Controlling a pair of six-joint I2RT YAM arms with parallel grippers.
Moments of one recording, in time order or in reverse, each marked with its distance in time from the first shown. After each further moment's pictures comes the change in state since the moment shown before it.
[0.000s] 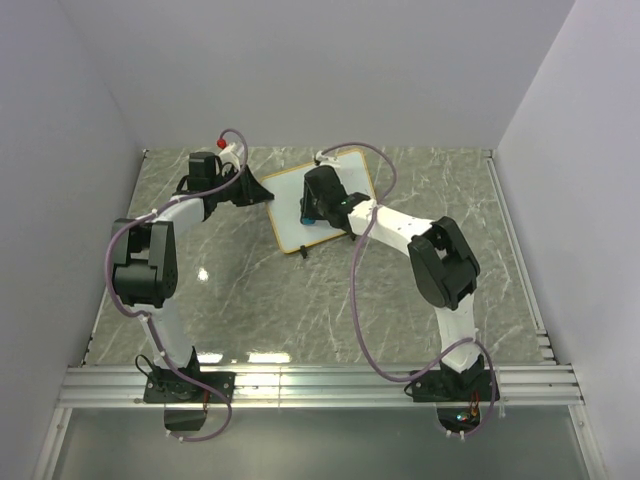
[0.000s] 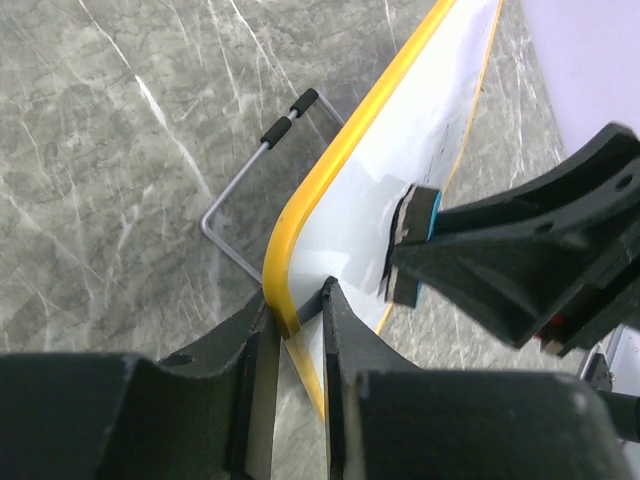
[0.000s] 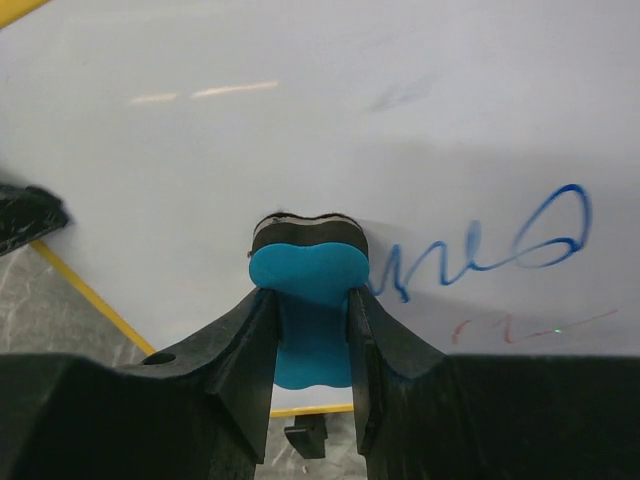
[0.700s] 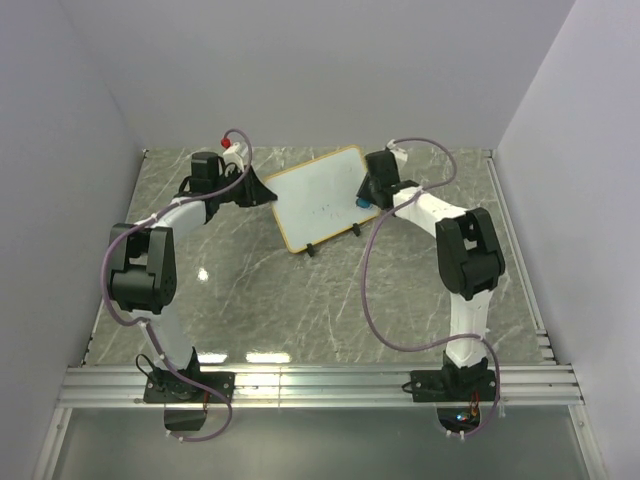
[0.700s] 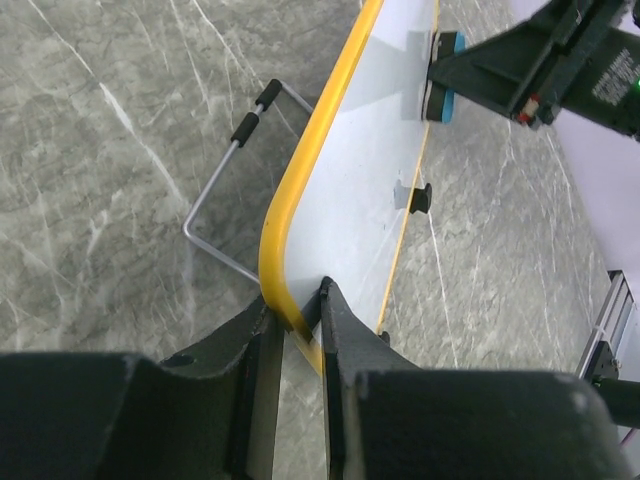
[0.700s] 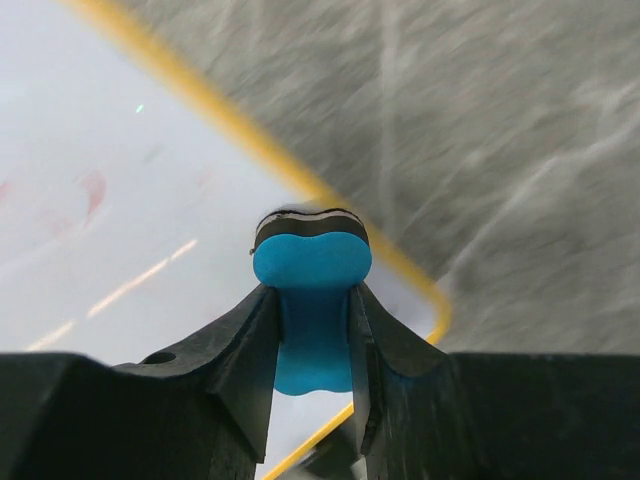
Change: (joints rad) left arm -0.029 -0.050 -0.026 0.003 -0.008 0.019; right arm -0.331 -0.023 -0.092 0.028 0.025 0.095
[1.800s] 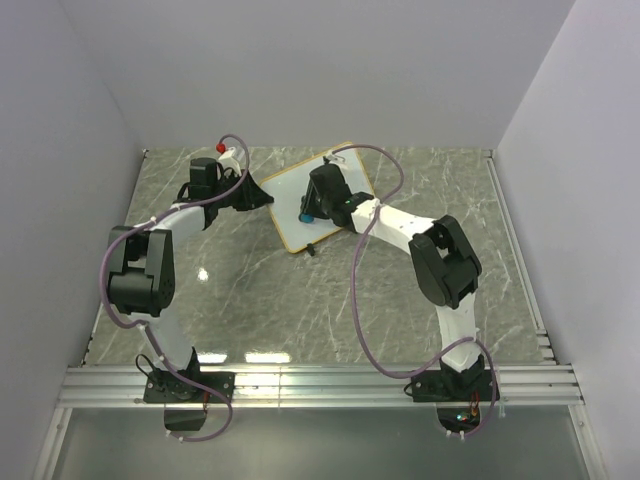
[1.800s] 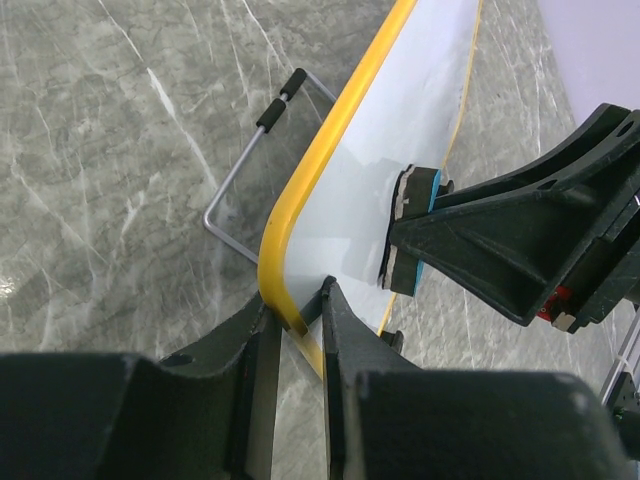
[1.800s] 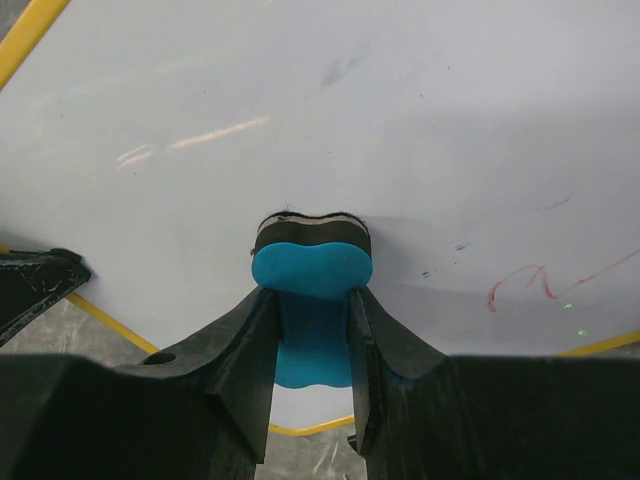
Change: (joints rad) left arm 0.005 -0.024 -0.074 0.063 -0.072 -0.027; right arm 0.314 0.022 0.075 0.010 -0.087 0.054
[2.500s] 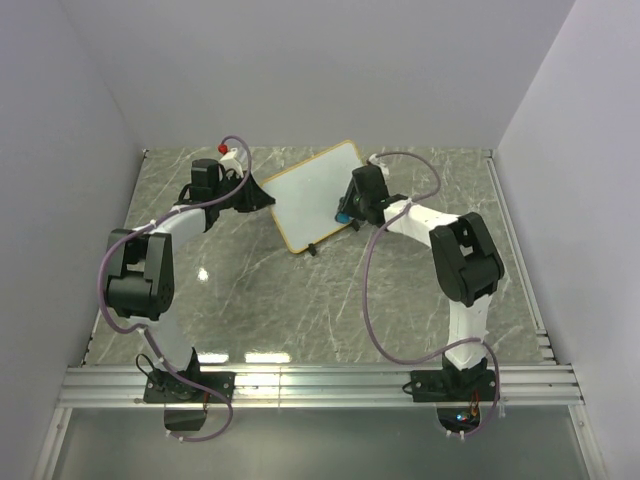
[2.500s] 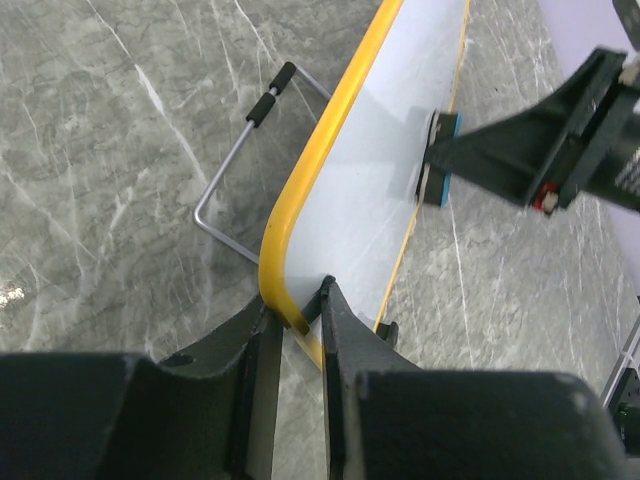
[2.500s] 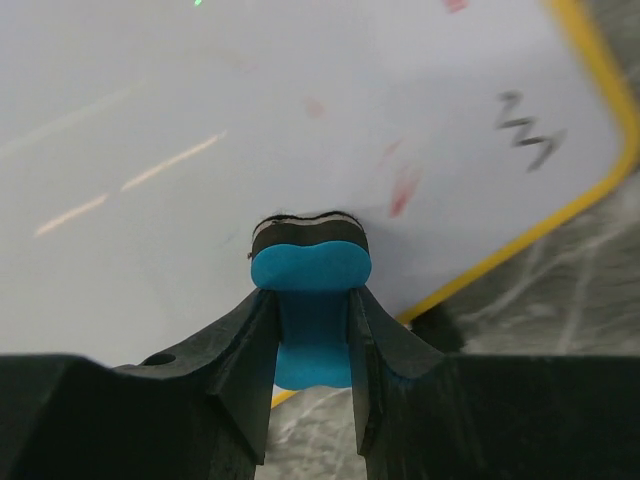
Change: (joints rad) left arm -0.015 -0.029 -0.023 0.000 -0.016 0.007; right arm -0.188 -0.080 -0.216 0.091 -0.052 -0.004
